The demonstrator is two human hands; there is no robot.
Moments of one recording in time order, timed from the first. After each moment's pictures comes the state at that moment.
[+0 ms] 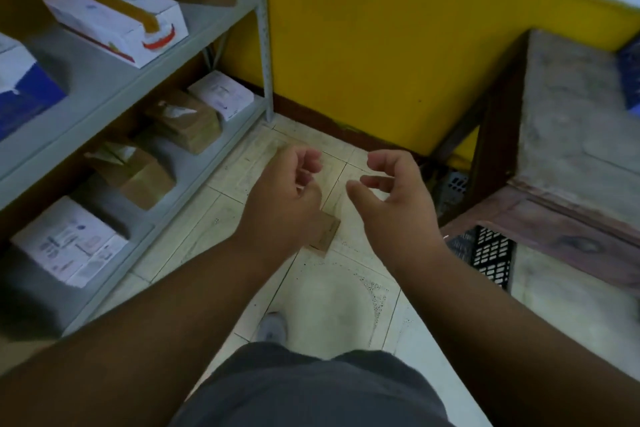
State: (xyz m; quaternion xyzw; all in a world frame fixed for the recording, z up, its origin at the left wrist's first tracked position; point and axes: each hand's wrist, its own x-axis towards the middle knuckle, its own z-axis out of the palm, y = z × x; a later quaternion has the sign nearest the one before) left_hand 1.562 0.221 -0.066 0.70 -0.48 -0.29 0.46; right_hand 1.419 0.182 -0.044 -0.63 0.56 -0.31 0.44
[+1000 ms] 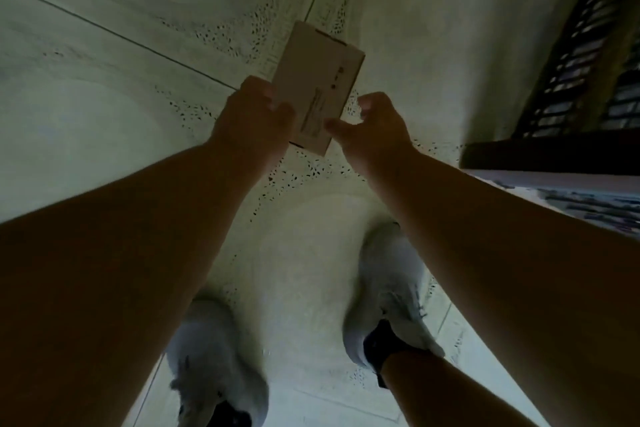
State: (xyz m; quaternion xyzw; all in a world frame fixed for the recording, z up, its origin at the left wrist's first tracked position) left_hand 1.581 -0.030 -0.828 0.82 -0.34 -0.43 0.16; right_hand 1.436 -0.071 -0.832 -0.49 0.72 0.00 0.50
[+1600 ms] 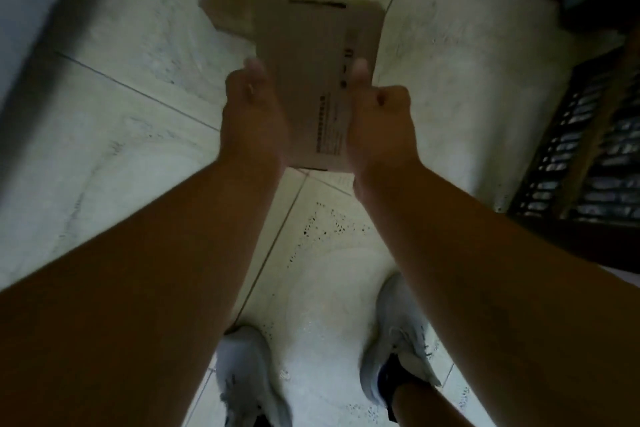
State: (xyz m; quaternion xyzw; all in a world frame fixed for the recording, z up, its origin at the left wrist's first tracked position) left_hand 1.630 -0.098 -0.680 0.80 -0.10 -0.42 0.41; right_hand 1.528 -0.133 -0.682 -0.41 0.67 -0.23 0.58
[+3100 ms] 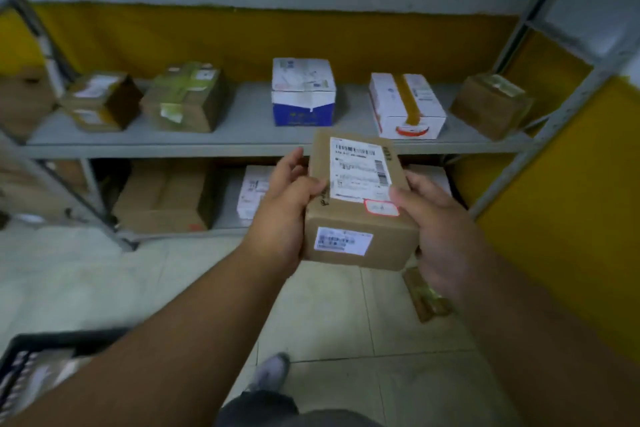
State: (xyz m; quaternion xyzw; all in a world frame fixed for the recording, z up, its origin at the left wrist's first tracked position) left_hand 1.618 0.209 0.011 0.57 0.03 -0.14 0.81; right_hand 1.580 0.033 0.019 -0.63 0.15 0.00 0.76
